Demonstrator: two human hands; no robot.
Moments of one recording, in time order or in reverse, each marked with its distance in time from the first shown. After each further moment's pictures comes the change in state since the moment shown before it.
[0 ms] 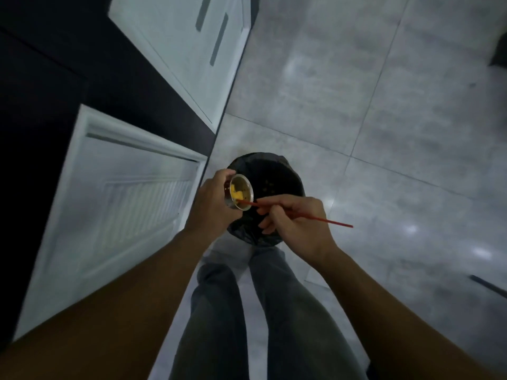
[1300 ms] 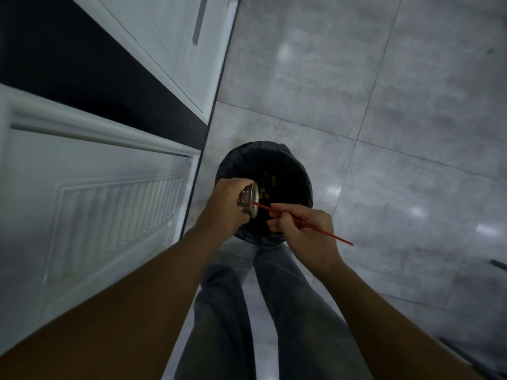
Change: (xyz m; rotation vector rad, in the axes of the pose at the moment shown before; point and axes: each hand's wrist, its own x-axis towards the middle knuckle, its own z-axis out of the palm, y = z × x) left_hand 0.027 -0.012 0.044 0.140 -0.213 0.059; right_hand -0.004 0.080 0.012 0.003 0.158 0.110
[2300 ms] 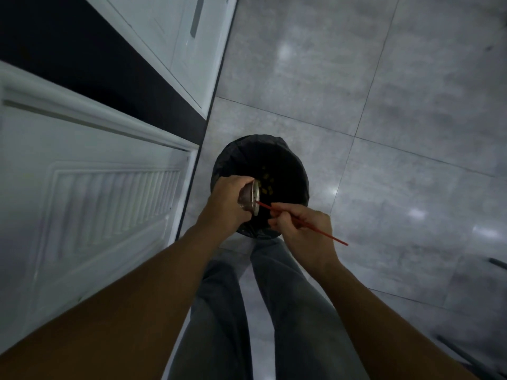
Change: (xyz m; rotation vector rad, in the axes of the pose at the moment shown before) left_hand -0.010 -0.004 0.021 -0.046 0.023 0.013; right_hand -0.018 0.011 -0.006 -0.059 0.023 -0.073
